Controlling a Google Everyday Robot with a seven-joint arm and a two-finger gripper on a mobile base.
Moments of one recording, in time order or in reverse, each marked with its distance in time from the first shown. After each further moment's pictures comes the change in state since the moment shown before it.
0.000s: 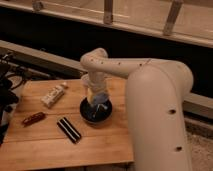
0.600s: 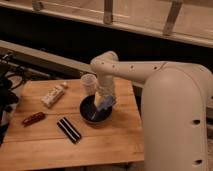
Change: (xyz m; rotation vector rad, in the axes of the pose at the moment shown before) arm 0.018 -0.007 0.001 0.003 -0.007 -0.037
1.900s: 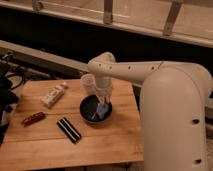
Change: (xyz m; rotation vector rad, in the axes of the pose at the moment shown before) arm 0.003 0.006 0.003 0.010 -0.003 -0.026
